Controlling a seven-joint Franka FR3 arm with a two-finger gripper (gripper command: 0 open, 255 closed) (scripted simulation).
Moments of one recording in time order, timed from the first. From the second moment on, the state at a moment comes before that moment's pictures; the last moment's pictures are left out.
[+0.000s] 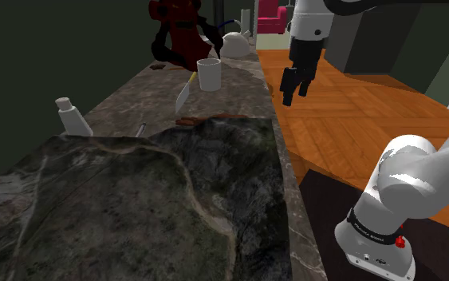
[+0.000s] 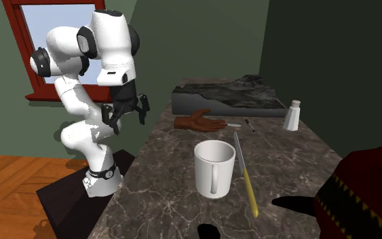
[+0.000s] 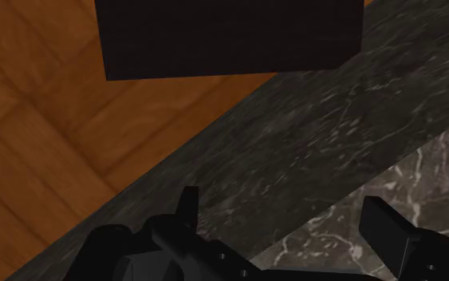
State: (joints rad) arm 0.01 -0.78 -0.02 -2.33 0.01 1.56 0.09
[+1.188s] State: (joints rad) arm 0.28 -0.36 0.04 -1.96 0.14 1.60 -0.33
